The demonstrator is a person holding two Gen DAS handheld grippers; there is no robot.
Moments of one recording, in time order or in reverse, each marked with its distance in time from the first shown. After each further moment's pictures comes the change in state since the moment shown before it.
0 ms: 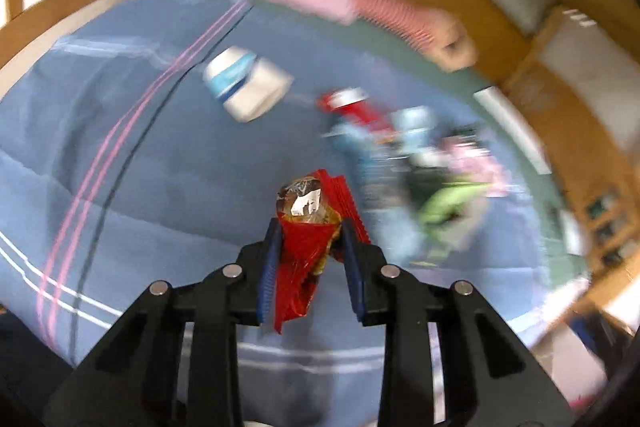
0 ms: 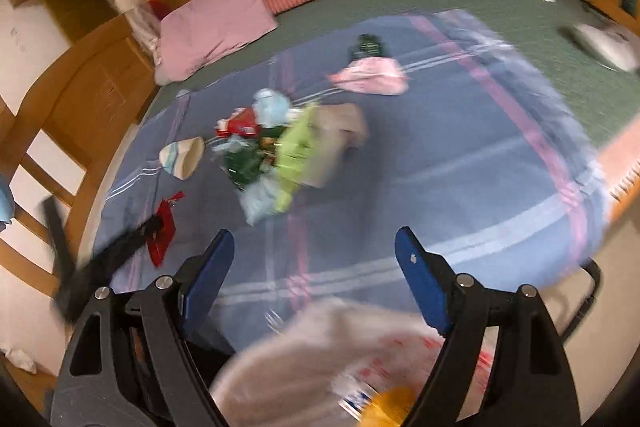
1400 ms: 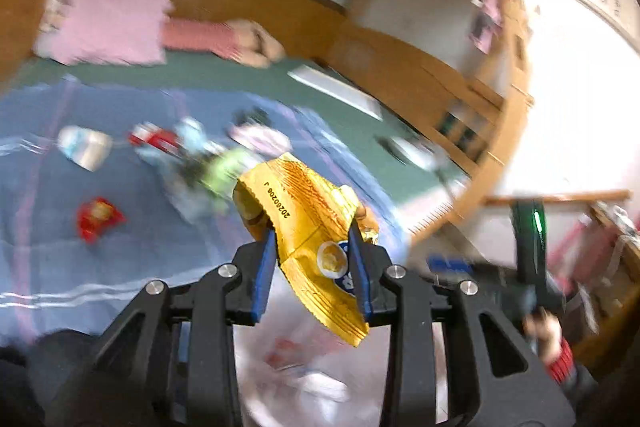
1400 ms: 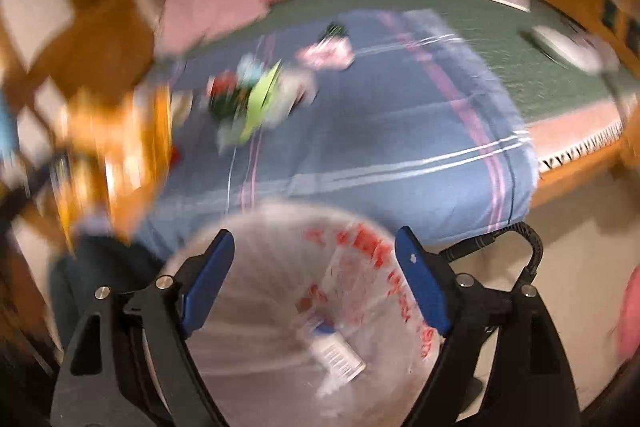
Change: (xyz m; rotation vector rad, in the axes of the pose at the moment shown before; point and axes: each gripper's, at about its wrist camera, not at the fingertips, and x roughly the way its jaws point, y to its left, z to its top) left arm -0.150 -0.099 -0.056 0.373 0.038 -0.510; right arm -0.111 -0.071 -0.069 -0.011 -0.027 -0.067
